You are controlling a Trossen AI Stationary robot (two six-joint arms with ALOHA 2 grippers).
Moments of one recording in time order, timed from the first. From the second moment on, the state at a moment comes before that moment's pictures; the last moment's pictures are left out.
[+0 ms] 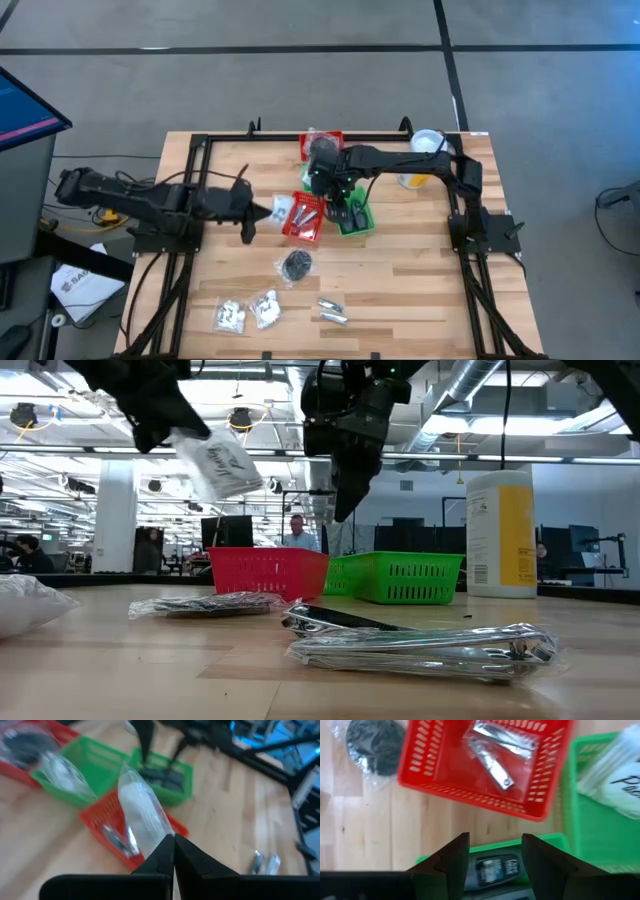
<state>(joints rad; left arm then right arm) -0.12 0.86 0.63 -0.32 -0.31 -0.51 -0.19 2.01 1.73 -1.00 -0.16 -0.18</state>
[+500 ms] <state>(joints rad) 0.25 1.10 0.64 -0.02 -0.06 -0.34 -0.11 2.01 1.73 -1.06 -0.16 -0.16</state>
